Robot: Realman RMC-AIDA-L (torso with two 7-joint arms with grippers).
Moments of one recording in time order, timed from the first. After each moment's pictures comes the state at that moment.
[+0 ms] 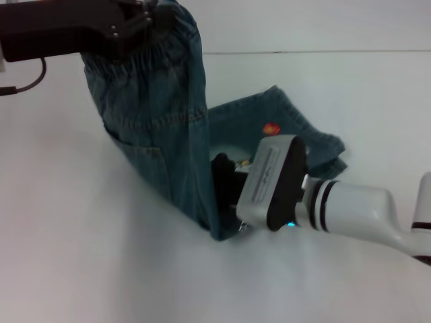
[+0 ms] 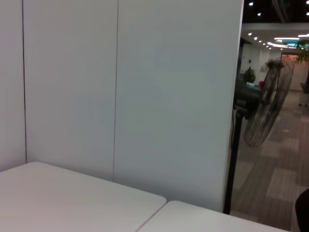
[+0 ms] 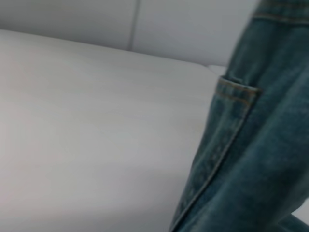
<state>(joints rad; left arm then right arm) -0.53 -2.16 0.77 1.39 1.86 1.62 -1.88 0.95 2.12 -0.40 0.31 -1.83 -0.76 0.17</state>
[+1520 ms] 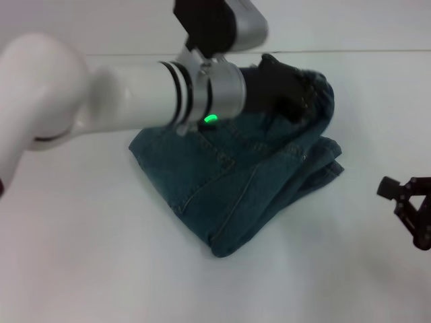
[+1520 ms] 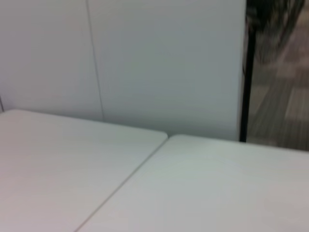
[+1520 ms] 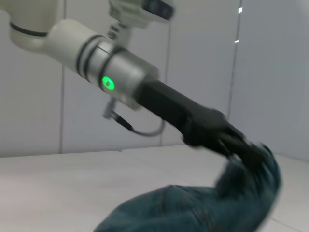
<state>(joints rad) -0.71 -2.18 1.66 0.95 1.77 0.65 -1.80 0.29 2.09 -0.28 -0.53 -2.03 -1.75 0.71</state>
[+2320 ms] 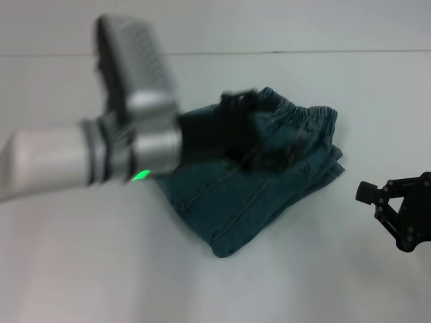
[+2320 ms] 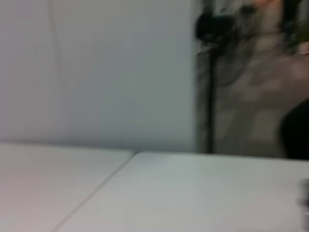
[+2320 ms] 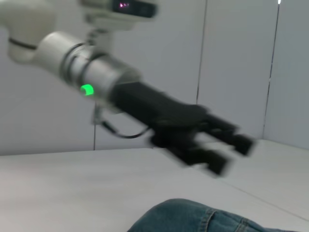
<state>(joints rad) -0.40 -2.18 1.55 1.11 1.61 0.97 -1.45 0.33 2.09 -0.36 -0.54 -2.04 -1.74 0.75</state>
